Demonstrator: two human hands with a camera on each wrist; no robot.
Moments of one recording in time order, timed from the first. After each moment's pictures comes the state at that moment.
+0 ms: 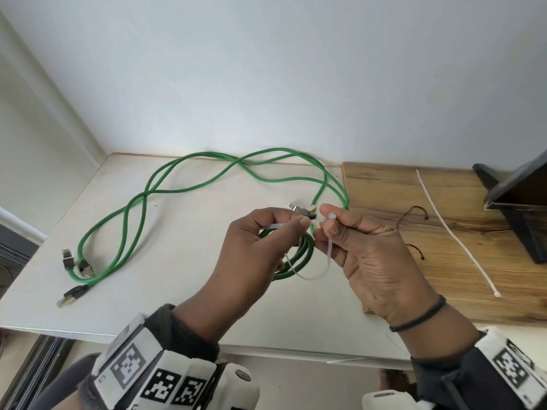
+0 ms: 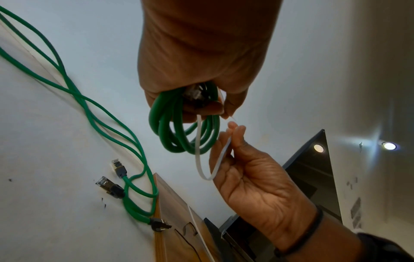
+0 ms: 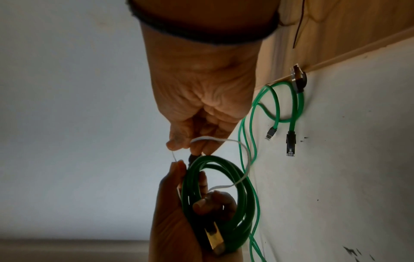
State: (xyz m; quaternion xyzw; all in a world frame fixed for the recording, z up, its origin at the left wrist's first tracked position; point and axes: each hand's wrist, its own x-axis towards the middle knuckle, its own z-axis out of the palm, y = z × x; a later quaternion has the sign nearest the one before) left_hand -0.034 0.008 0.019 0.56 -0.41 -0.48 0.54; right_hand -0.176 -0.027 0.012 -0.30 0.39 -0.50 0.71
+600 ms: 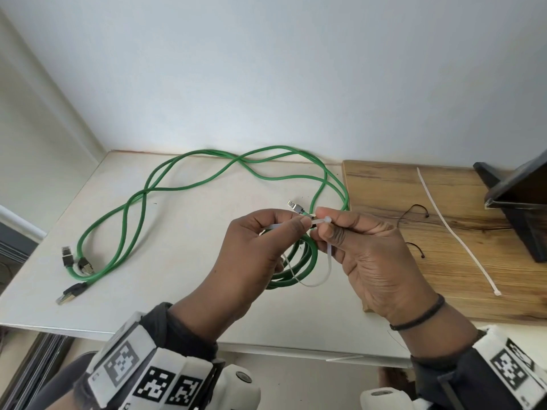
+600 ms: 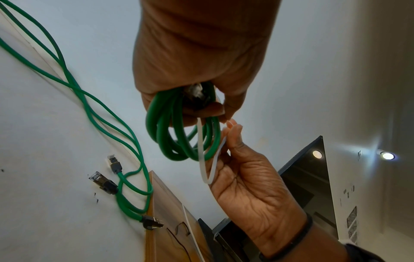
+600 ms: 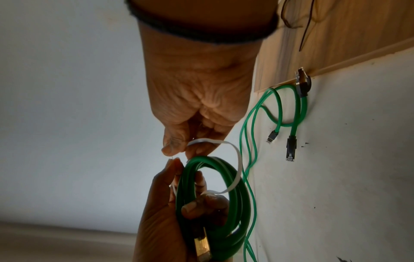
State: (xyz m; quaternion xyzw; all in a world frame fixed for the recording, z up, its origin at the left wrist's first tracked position) left_hand -0.033 0.010 0.023 0.57 -0.38 -0.52 0.50; right_hand -0.177 -0.027 0.007 -0.39 0.37 -0.50 0.68
